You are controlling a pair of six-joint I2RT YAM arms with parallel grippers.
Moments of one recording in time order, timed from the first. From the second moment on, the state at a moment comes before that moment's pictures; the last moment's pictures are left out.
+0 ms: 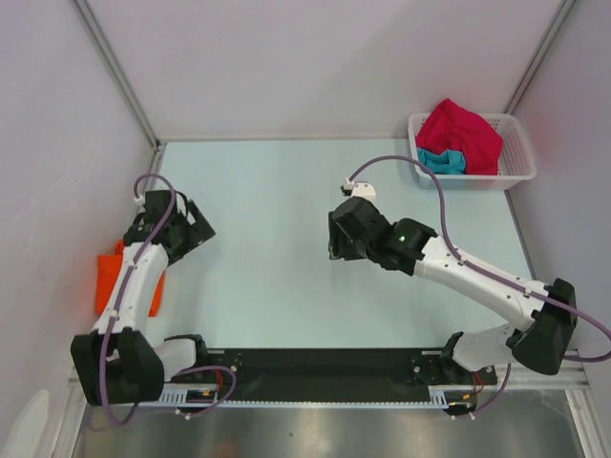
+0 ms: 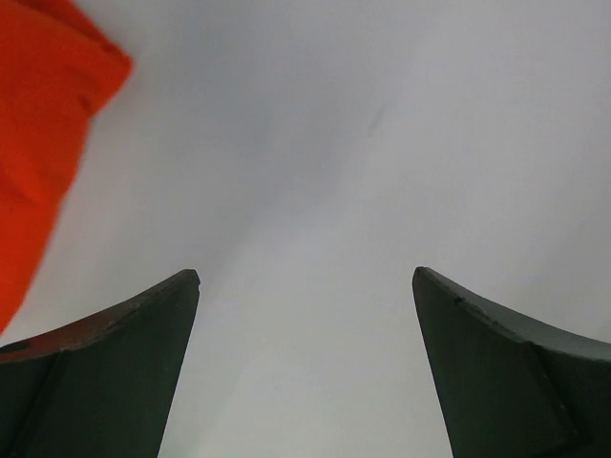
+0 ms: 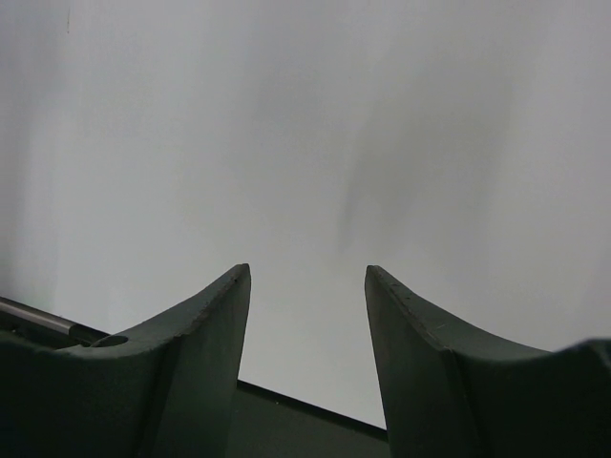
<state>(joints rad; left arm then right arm) 0.06 1.11 0.90 -0.70 -0.03 -0.52 0.95 1.36 1.26 -0.71 0.34 0.68</state>
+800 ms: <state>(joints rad) 0.25 1.45 0.98 -0.83 -0.62 -0.60 0.89 1.30 1.26 -0.72 0.32 0.56</state>
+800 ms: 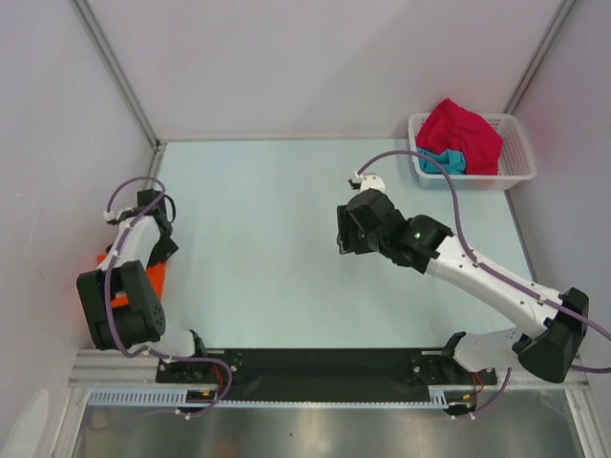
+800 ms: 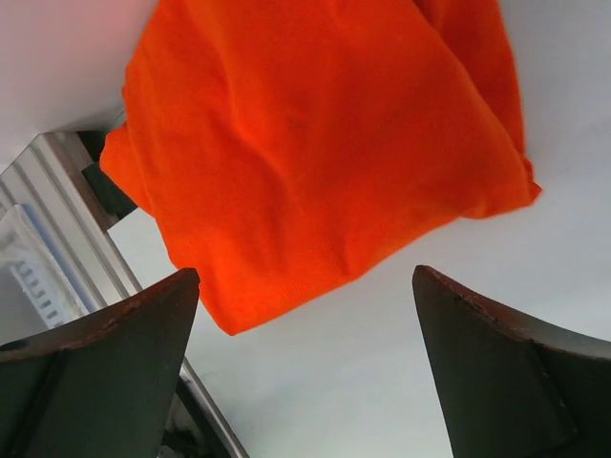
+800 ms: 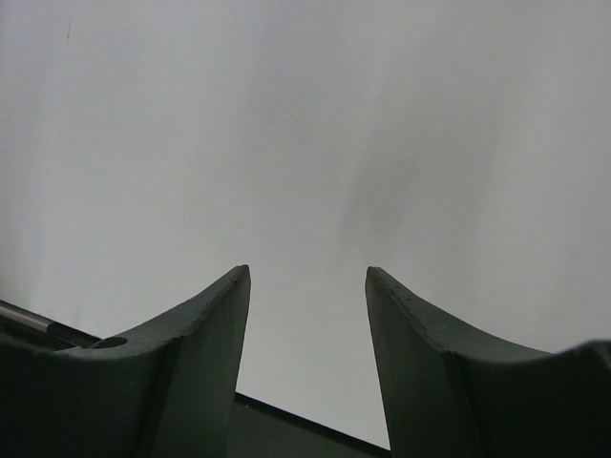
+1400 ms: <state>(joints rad) 0.44 1.69 1.04 -0.86 -0.41 -0.60 0.83 1.21 1.26 -0.69 0.27 0.49</state>
